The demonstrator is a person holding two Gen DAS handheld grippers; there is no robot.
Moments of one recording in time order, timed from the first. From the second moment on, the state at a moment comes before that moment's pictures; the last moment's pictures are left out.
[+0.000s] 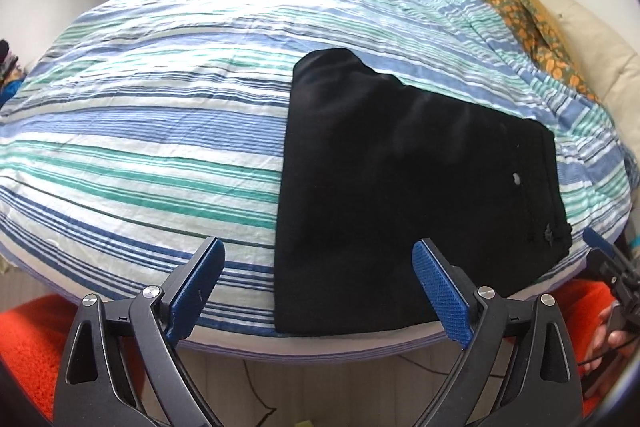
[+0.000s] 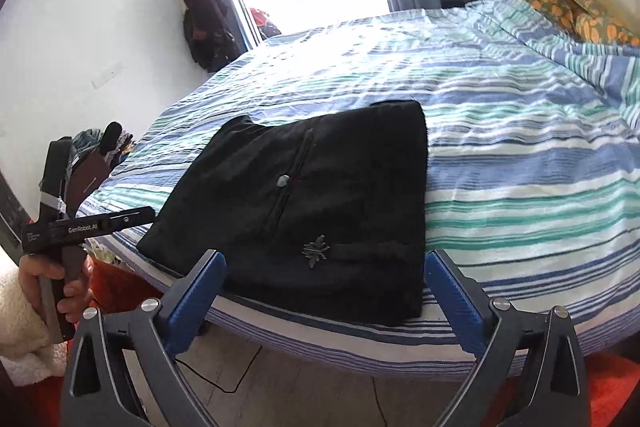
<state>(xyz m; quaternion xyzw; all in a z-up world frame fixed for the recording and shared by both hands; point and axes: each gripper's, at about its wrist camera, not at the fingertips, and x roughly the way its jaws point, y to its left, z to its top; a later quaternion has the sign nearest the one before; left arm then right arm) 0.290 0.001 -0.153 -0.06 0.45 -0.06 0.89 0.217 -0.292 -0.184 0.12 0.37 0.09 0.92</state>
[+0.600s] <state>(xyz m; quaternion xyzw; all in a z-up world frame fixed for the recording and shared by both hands) 0.286 -0.005 -0.159 -0.01 0.47 -0.04 0.88 0.226 -0.304 -0.195 0.15 0.39 0.07 0.90</state>
